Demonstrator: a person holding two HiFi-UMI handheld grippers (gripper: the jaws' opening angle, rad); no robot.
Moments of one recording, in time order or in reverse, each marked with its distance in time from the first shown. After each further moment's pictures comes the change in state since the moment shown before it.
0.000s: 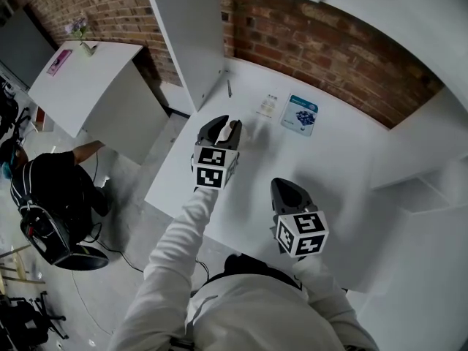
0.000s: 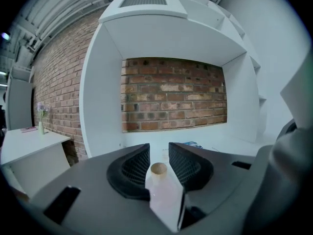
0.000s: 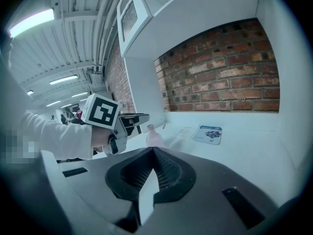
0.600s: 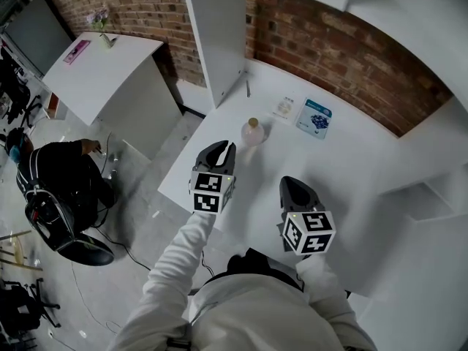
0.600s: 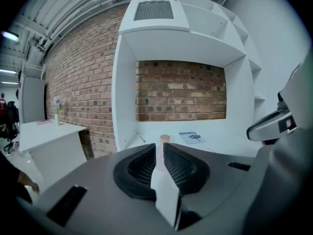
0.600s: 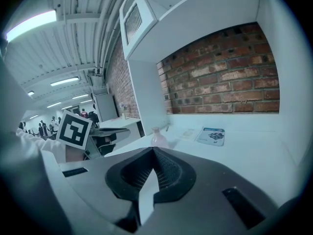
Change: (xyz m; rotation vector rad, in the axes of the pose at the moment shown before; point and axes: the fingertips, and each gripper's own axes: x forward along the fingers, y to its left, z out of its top) left arm -0.091 0.009 -0.041 -0.061 0.059 0.084; right arm -0.004 0.019 0.005 0.002 -0.030 0.003
